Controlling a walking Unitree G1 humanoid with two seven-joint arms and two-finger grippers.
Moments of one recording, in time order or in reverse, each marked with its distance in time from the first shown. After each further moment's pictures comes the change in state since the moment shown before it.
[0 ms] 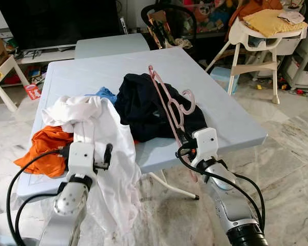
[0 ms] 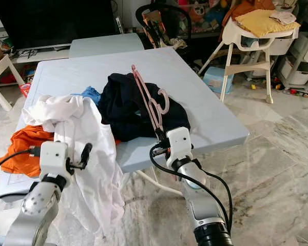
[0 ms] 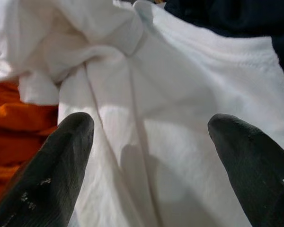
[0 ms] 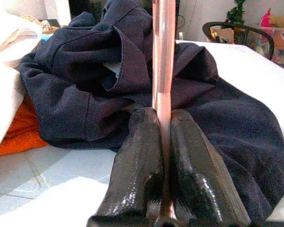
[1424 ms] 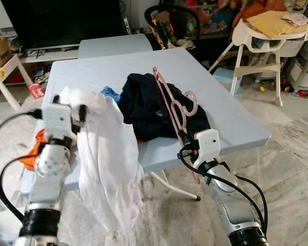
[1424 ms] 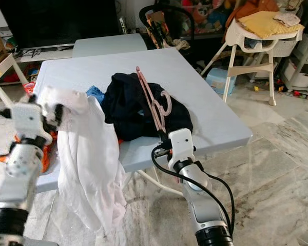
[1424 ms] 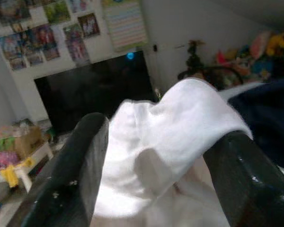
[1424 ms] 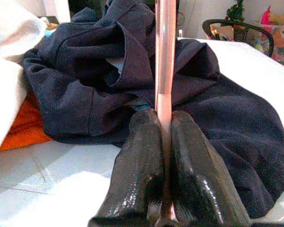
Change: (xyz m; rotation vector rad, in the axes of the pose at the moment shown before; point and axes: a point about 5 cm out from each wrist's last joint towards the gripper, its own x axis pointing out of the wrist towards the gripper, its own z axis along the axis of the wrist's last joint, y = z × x) left arm 0.056 0.055 0.058 0.074 -0.333 0.128; right arm -0.005 -0.002 -0.001 0.003 0.020 -0.019
